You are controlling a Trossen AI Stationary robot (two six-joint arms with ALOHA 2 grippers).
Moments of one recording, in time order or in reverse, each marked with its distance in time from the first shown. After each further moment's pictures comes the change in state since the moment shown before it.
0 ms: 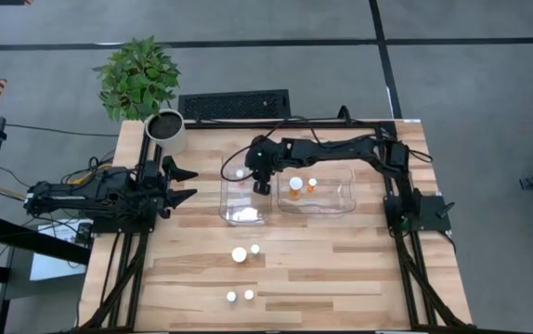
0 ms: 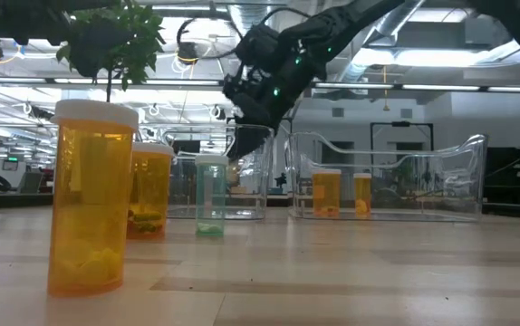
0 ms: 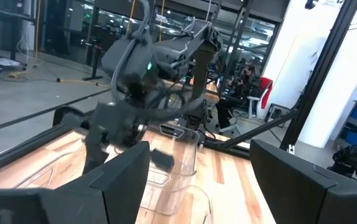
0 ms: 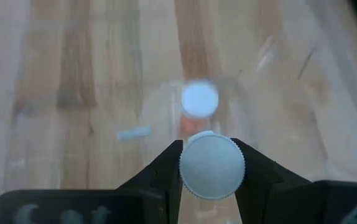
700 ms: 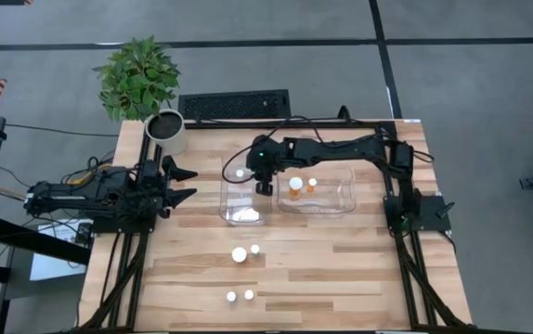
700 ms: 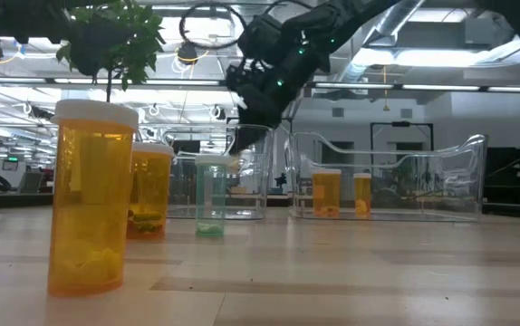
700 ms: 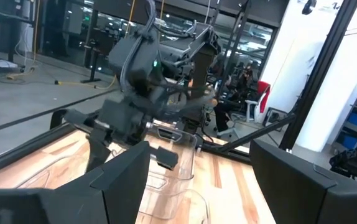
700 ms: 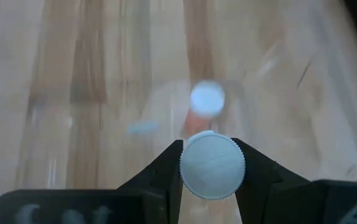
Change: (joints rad) left arm 0.000 0.000 0.000 0.018 0.002 -0.008; right arm 0.013 -0.035 -0.001 -0.030 0.000 -0.037
